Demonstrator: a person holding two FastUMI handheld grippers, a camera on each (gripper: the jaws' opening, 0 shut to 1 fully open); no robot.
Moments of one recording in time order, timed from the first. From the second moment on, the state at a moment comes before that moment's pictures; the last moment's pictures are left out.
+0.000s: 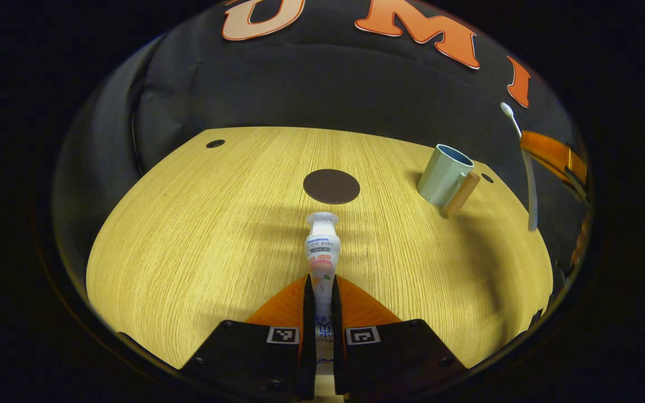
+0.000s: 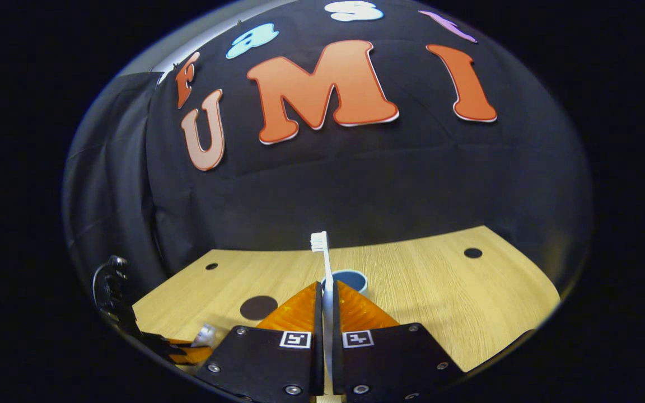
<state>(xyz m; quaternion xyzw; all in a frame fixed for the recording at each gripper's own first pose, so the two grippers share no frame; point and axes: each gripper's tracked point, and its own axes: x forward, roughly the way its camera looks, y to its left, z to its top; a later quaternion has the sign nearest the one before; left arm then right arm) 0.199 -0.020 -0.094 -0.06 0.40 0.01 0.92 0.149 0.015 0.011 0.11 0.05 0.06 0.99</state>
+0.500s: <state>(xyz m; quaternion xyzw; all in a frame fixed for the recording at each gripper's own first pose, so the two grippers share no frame) 0.221 -0.031 -0.082 -0.06 0.37 -0.02 0.93 0.234 0.007 0.074 0.08 -0.10 0.05 0.99</state>
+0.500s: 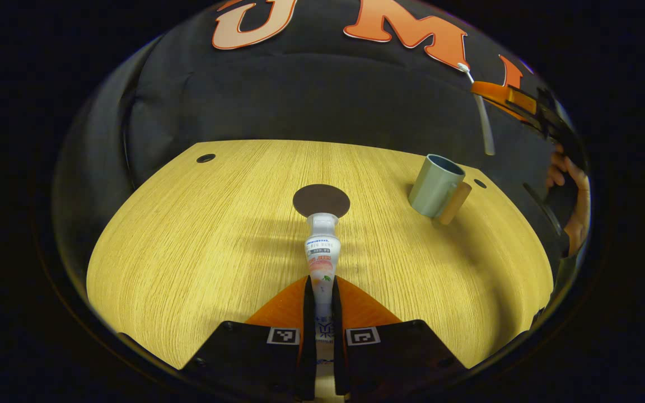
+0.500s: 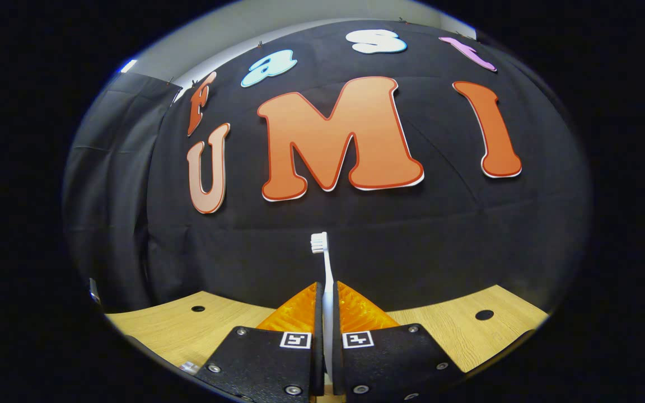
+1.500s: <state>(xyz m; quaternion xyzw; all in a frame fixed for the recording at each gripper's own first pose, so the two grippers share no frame) 0.270 -0.062 -0.001 -0.06 0.21 -0.03 0.97 0.257 -0.003 -0.038 0.07 0.04 0.07 0.99</state>
